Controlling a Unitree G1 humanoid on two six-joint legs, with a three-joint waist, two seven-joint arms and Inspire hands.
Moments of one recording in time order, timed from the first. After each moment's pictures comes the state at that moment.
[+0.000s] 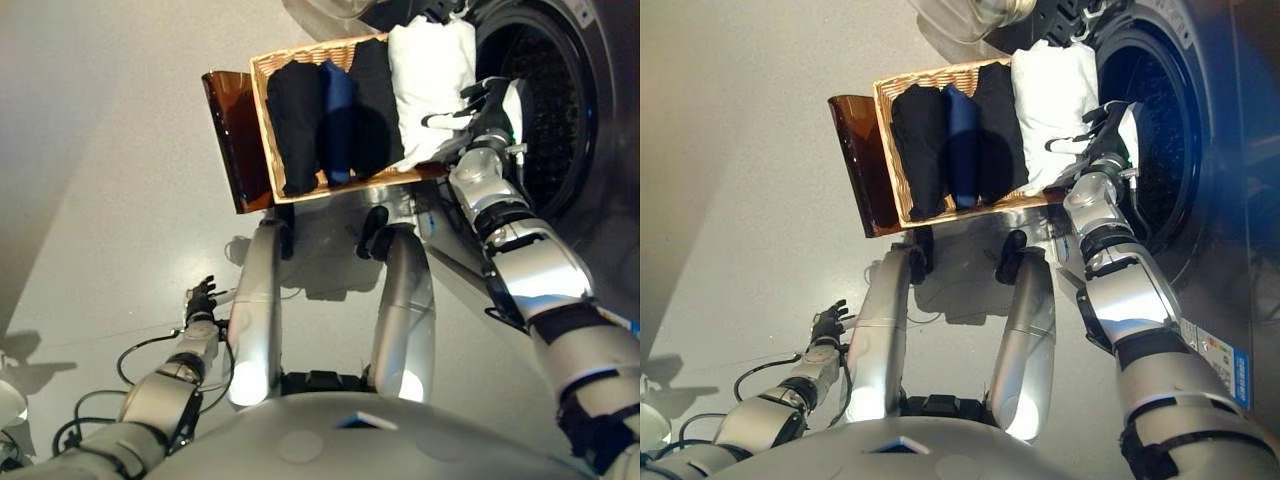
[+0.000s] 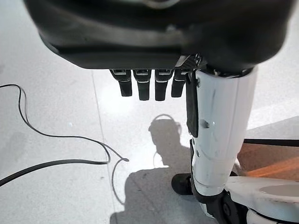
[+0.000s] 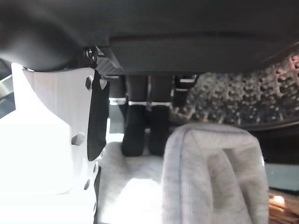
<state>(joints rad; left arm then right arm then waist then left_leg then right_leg) -0.21 0.21 -0.25 1.29 -0.33 -0.14 0.28 -0.95 -0.41 0.39 1.28 0.02 0.00 -0.57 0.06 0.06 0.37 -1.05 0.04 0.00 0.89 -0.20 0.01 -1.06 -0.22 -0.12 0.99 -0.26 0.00</state>
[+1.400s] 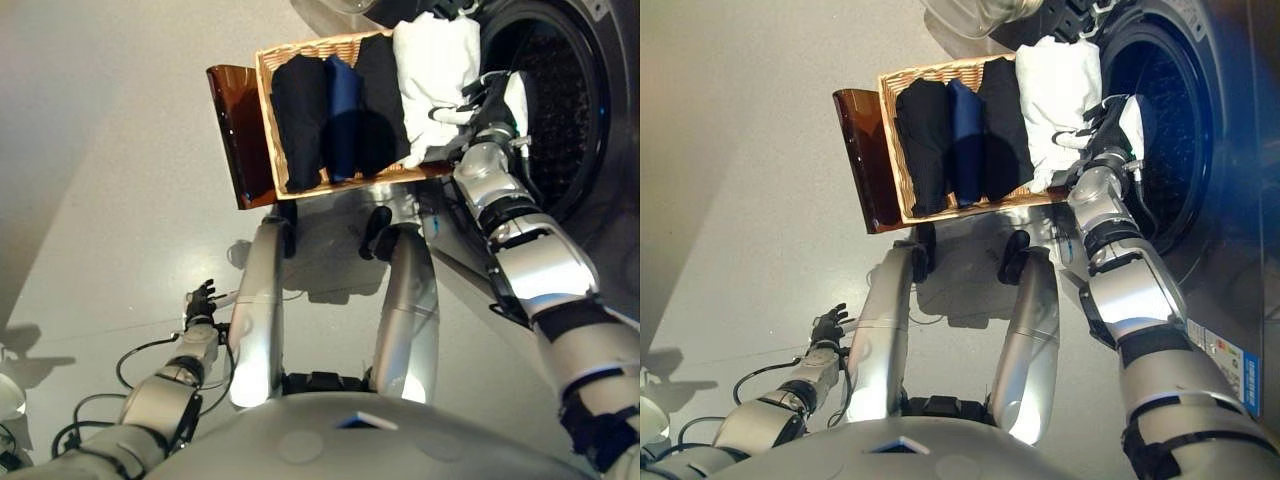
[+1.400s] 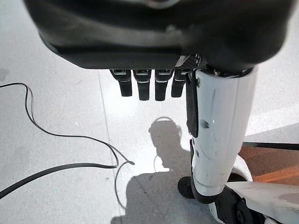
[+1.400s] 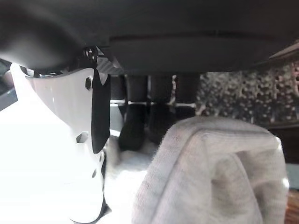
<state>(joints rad) -0.20 0.21 -0.24 1.29 -0.33 -0.14 0.28 -0.96 -0.42 0.37 1.27 0.03 0.00 -0.52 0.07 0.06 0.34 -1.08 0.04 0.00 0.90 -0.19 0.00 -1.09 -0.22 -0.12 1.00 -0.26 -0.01</state>
